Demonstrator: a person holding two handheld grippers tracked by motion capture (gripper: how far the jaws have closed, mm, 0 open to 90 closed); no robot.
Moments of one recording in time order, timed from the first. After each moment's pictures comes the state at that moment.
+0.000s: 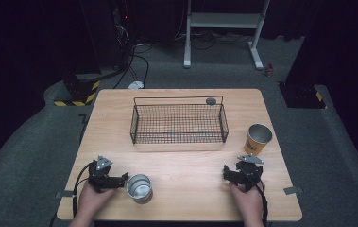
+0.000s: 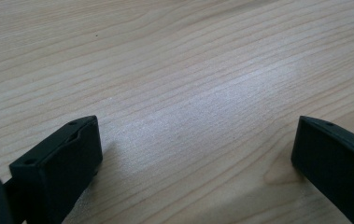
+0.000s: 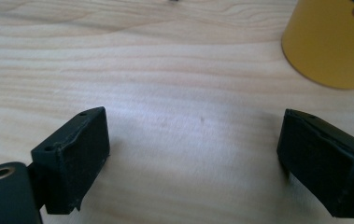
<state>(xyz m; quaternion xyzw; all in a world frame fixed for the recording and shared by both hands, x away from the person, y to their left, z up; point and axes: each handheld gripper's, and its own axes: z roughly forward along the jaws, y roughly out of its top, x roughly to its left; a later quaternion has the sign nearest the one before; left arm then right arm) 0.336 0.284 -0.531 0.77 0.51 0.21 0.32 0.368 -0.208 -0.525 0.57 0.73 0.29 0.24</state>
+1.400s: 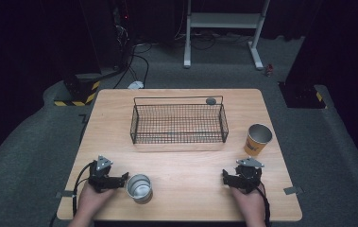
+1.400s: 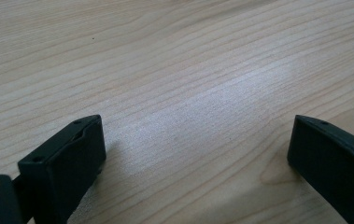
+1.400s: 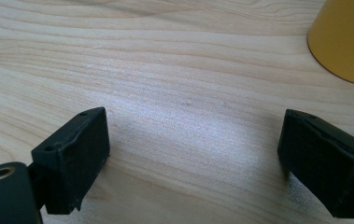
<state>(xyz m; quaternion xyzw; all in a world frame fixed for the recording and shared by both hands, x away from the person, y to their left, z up) 0.335 0.284 -0.531 0.77 0.51 0.22 0.33 0.358 -0.209 -0.525 0.54 0.75 0.30 0.23</state>
